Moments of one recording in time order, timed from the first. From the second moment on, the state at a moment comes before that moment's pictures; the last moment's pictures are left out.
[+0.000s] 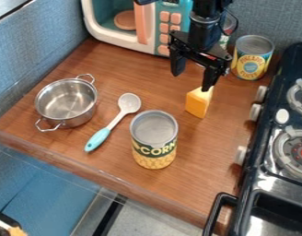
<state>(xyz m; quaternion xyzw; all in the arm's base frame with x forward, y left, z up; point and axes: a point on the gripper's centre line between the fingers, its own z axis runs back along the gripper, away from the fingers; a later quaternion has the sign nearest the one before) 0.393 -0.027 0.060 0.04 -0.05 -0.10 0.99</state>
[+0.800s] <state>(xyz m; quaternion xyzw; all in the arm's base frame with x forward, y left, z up) 0.364 0.020 0.083 0.03 -0.09 -0.08 0.99</state>
